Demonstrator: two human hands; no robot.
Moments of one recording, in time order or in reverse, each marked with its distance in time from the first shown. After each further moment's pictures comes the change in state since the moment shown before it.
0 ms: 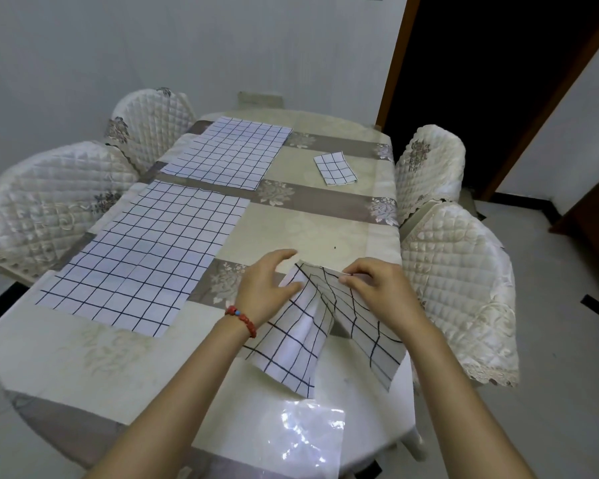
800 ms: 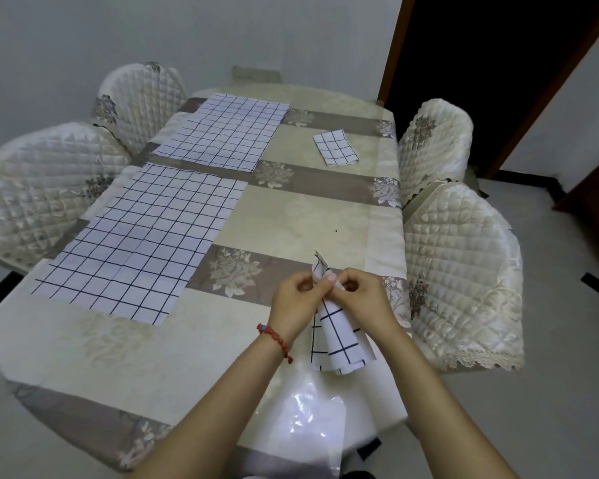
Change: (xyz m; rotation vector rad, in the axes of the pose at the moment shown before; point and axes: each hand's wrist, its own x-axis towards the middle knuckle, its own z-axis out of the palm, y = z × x) left_hand -0.024 0.017 0.051 -0.564 -0.064 -0.411; right_hand -0.008 0.022 0.054 0.437 0.014 0.254
